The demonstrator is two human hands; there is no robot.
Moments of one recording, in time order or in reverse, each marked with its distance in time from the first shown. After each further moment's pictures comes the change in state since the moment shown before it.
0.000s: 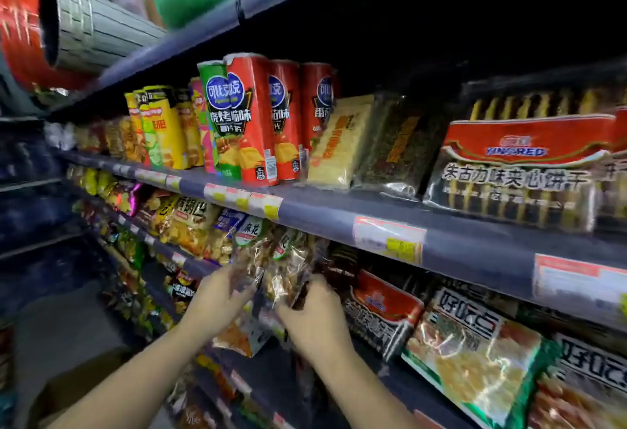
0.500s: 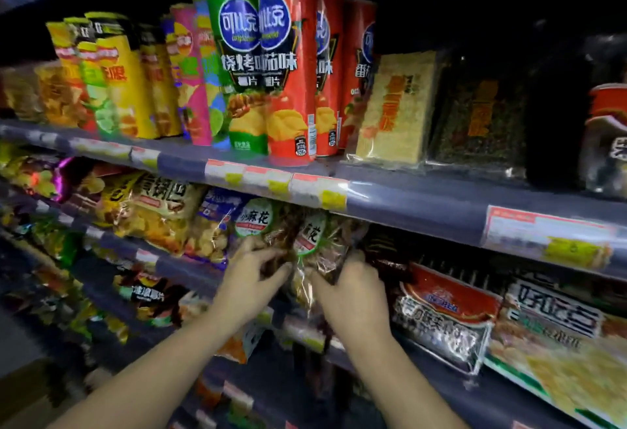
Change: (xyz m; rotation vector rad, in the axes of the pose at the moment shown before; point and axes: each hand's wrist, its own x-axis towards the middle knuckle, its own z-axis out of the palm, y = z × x) left_hand 0.081 -0.046 0.031 -0.170 -0.013 0.262; right_hand 0.053 -0.015 0.052 -0.306 0.297 0.137
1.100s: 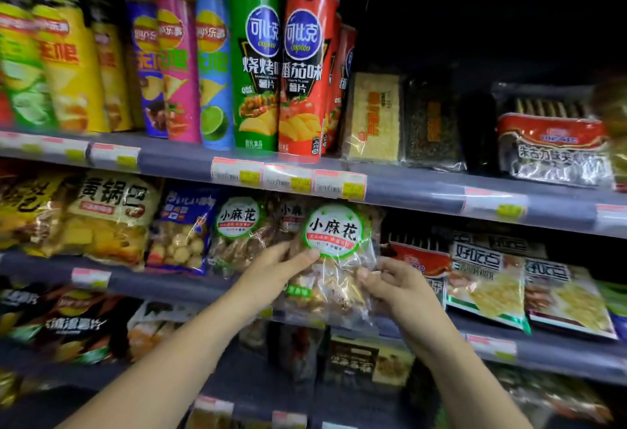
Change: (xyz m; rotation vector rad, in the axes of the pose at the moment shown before) left_hand -0.011 0.013 -0.037 -0.842 -0.586 -0.047; right_hand -0.068 -0.005 -0.048 0.716 -0.082 0.295
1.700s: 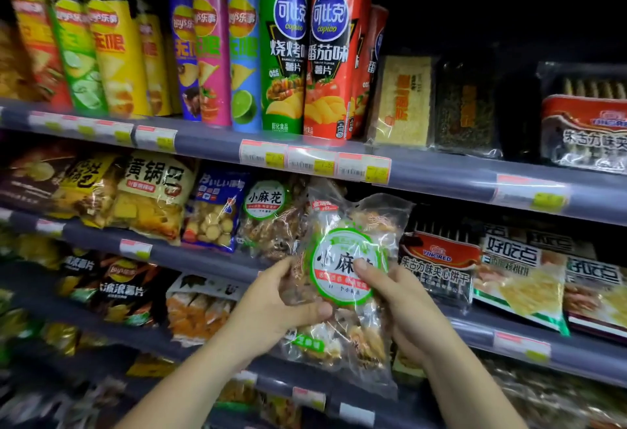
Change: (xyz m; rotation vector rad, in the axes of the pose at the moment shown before) left_hand -0.079 -0.015 -0.002 0.017 0.007 0.024; right_hand -0.012 0.012 0.025 0.235 -0.219 0.061
